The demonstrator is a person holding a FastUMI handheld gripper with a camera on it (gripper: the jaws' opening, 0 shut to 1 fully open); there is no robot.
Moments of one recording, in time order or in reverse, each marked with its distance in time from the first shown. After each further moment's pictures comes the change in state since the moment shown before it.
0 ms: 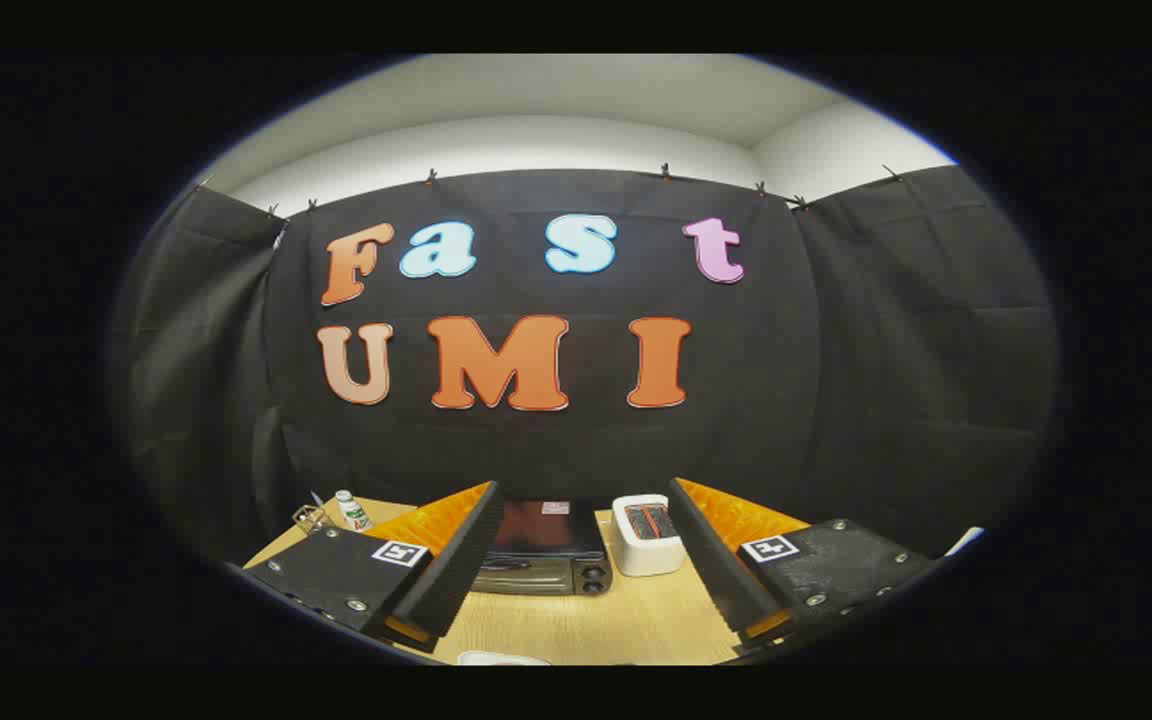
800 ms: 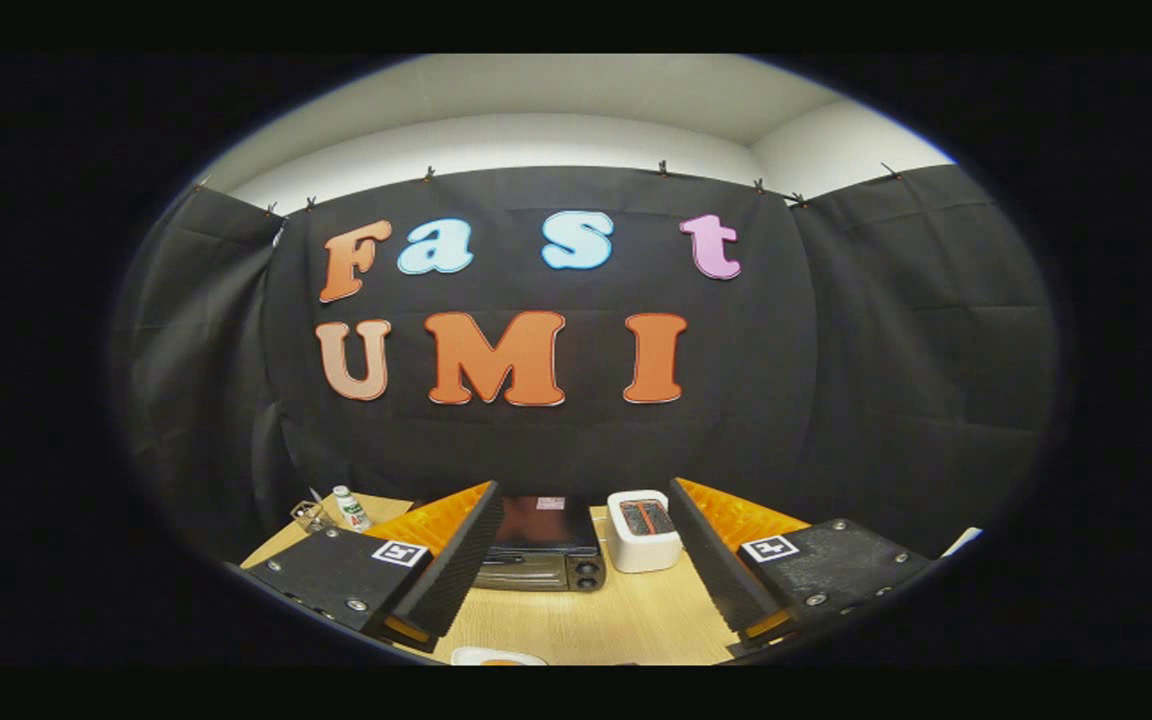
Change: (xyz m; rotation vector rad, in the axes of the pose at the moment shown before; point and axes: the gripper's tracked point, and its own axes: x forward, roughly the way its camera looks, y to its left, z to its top) arm -0.006 -0.013 -0.003 -0.005 0.010 -0.007
